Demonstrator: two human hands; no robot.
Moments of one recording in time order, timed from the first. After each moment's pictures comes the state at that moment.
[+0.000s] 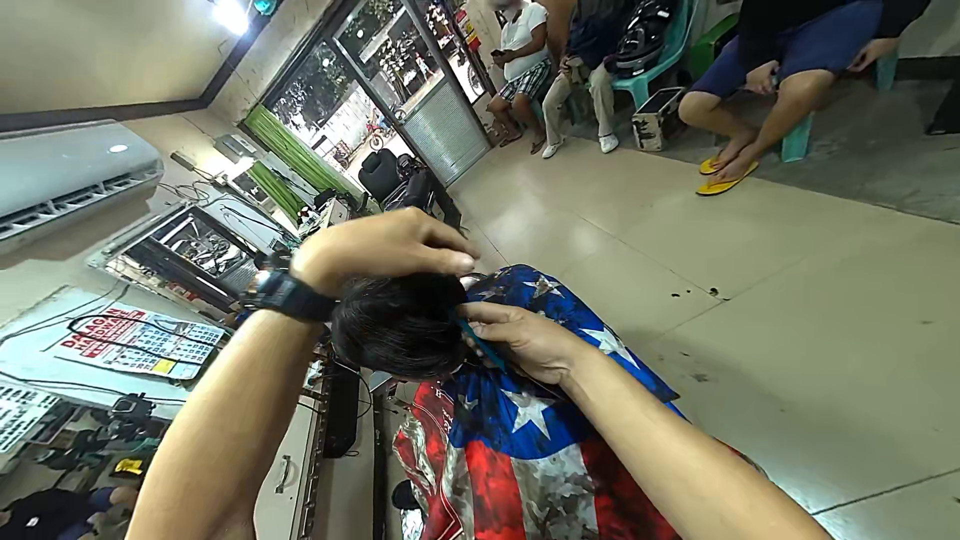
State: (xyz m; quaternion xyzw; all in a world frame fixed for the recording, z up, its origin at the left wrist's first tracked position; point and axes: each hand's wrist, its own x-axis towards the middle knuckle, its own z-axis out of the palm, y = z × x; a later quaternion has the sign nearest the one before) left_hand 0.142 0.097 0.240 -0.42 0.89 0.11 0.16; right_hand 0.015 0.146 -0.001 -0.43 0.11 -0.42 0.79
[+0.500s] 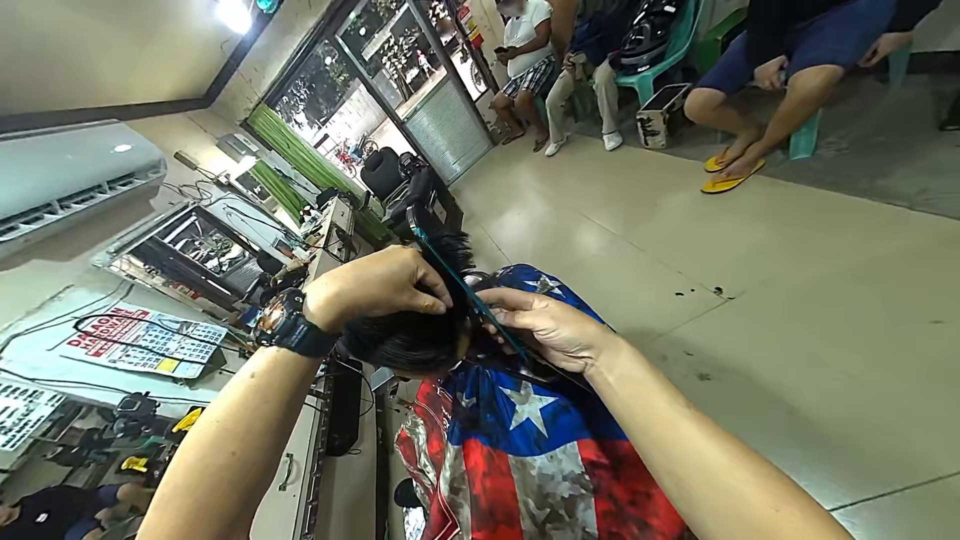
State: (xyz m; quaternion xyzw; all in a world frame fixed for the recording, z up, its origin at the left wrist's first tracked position) left_hand 0.174 0.100 0.210 -0.37 0.90 0.06 0.22; right_hand -0.011 0.136 -0.009 -0.45 0.11 -0.46 0.76
